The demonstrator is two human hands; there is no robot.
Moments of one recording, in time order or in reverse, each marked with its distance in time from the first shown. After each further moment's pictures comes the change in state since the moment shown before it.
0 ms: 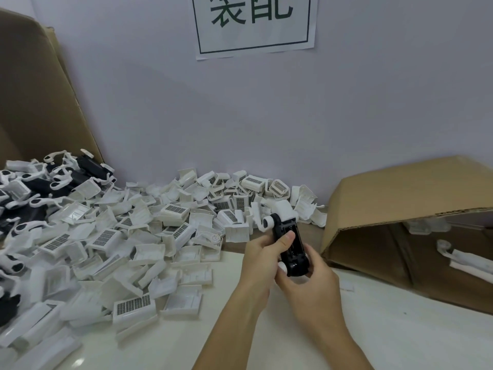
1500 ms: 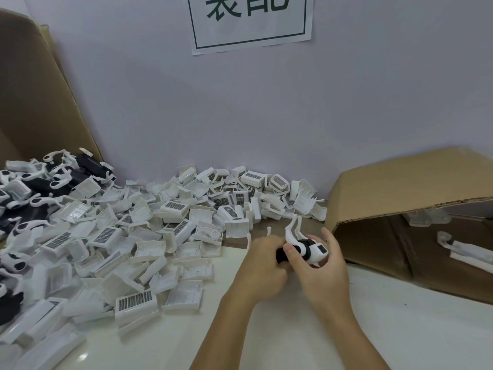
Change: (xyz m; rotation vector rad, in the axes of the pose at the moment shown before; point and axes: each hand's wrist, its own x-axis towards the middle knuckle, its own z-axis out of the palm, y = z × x) left_hand 0.000 -0.007 -0.017 0.851 -0.203 0.401; right_hand 0.008 -0.005 -0.009 0.248 0.094 0.102
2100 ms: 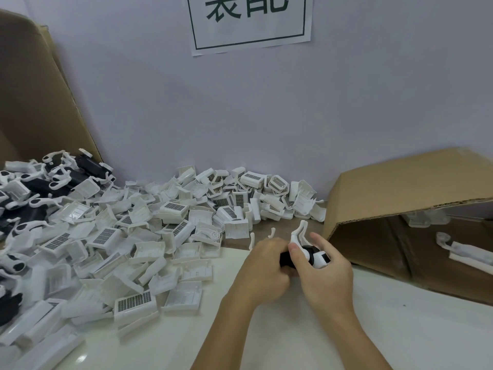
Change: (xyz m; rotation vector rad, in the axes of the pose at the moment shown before) left_hand -0.001 0.002 0.000 0.117 -0.049 0.086; right_hand 0.003 0.004 0.000 -0.065 0.123 0.004
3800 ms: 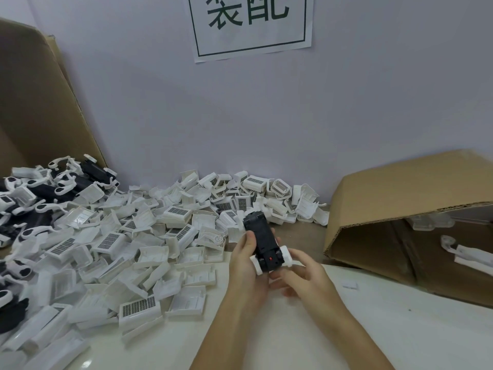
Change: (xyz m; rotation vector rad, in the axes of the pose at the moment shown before) left_hand 0.005 -0.011 0.002 -1.412 0.469 -0.472; right_hand -0.009 -0.016 0.001 0.043 -0.540 0.231
